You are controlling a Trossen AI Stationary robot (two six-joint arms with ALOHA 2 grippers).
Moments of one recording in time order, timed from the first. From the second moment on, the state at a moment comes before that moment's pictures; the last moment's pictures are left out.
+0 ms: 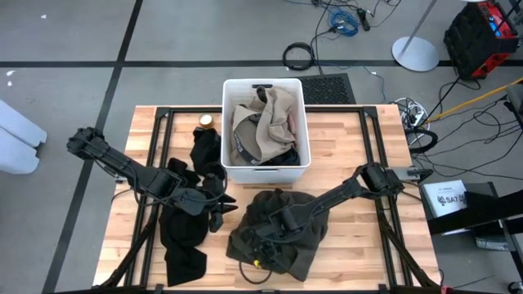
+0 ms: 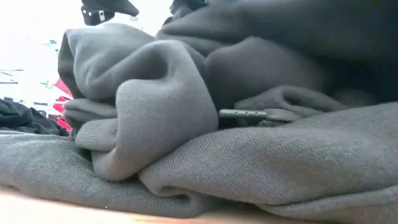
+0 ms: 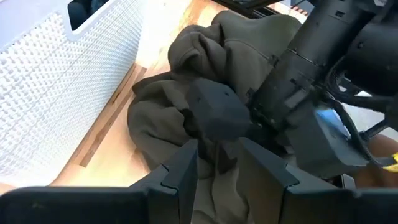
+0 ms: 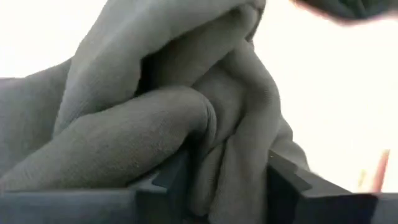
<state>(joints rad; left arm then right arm) -0.47 1.21 0.93 -0.36 -0.37 -0.70 0.40 2.19 1.76 -0.65 0.22 -0.09</state>
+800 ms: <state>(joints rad) -0.48 1.21 0.93 -0.39 -0.37 -0.73 0.27 2.36 1.77 -0.61 0.02 -0.16</state>
